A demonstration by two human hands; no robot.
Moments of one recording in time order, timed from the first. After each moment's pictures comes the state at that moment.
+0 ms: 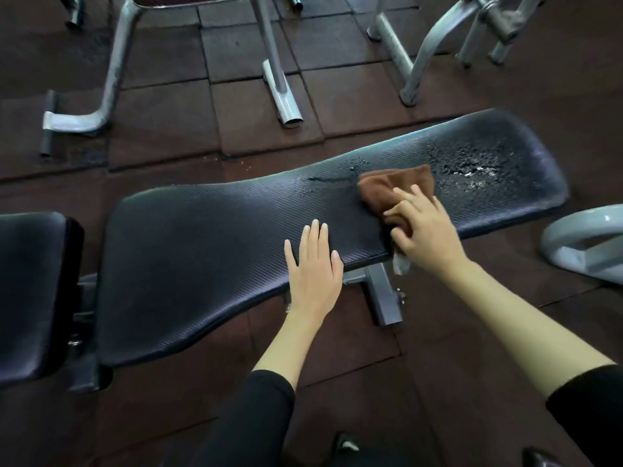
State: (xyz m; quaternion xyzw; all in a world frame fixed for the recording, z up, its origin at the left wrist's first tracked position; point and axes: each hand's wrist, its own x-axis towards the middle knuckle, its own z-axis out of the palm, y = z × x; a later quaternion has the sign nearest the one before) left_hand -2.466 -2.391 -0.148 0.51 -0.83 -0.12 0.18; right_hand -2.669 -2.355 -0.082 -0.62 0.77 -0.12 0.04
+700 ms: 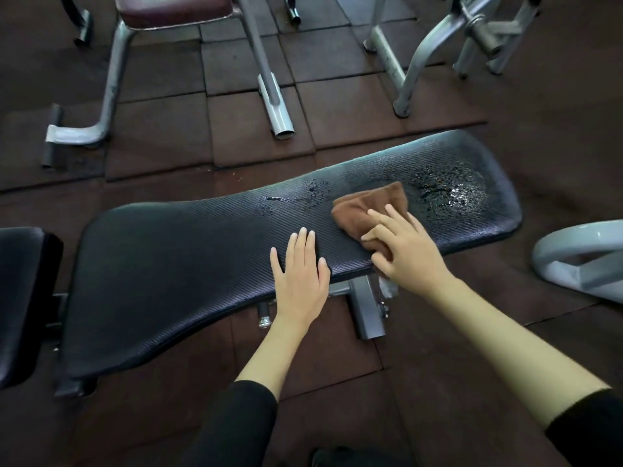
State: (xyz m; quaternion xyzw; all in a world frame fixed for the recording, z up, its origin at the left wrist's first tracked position) left_hand -2.532 -2.382 -0.132 0.53 -0.82 -0.10 0.18; right_hand -2.729 -2.337 -0.073 -0.70 0.71 -0.11 0.03
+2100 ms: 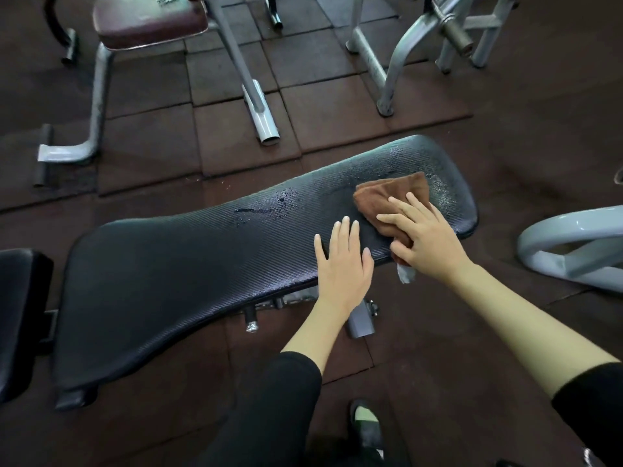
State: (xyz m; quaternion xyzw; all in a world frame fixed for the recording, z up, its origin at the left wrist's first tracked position) left_hand -2.644 -2.354 -0.095 0.47 -0.86 -0.11 0.16; right_hand -2.813 -2.313 -0.050 -0.67 0.73 -0.12 0.03
